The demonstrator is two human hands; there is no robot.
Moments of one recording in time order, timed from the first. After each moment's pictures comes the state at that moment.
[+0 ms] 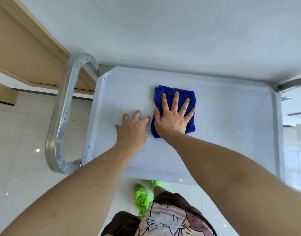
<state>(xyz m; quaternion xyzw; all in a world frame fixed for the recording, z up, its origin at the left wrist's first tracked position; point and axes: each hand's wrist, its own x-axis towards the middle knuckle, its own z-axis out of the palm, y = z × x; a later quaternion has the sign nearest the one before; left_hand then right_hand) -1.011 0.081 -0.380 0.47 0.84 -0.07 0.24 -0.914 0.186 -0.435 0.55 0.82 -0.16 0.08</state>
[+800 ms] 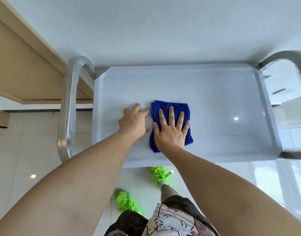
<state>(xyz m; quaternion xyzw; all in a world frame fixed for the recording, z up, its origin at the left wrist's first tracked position) -1.039 0.080 -0.384 0.49 0.82 -0.09 0.30 -0.893 0.099 -0.437 0.56 0.79 -0.21 0.08</state>
